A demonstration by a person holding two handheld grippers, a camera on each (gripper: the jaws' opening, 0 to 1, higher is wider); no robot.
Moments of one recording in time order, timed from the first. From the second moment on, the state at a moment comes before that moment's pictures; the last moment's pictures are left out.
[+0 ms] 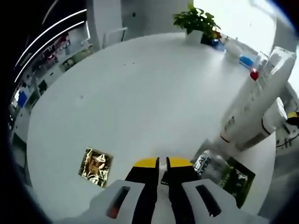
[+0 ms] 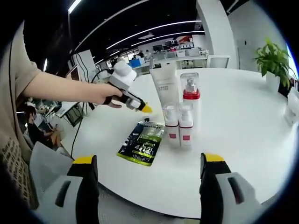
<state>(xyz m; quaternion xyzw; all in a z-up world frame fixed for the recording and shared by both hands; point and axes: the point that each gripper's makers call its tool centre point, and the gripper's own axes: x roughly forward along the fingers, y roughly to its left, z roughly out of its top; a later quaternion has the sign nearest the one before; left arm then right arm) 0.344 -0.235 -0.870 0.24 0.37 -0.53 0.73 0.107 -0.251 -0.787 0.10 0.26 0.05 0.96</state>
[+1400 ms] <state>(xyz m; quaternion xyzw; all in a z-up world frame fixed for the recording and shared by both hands) 0.393 -0.171 -0.888 0.26 0.40 -0.45 0.76 0.109 -0.252 -0.792 0.09 0.27 0.05 0.96</state>
